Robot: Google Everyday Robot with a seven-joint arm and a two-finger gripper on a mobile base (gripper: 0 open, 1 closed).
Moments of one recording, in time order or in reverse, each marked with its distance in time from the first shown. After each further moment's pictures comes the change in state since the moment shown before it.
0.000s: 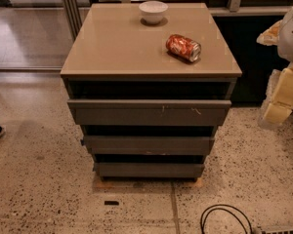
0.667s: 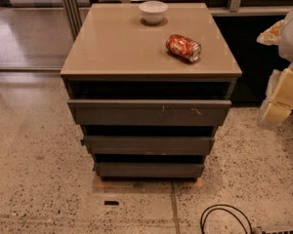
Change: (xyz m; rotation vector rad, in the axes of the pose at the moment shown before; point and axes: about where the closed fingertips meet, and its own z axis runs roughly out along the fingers) arm -0.002 0.000 -0.001 0.009 -0.021 0.001
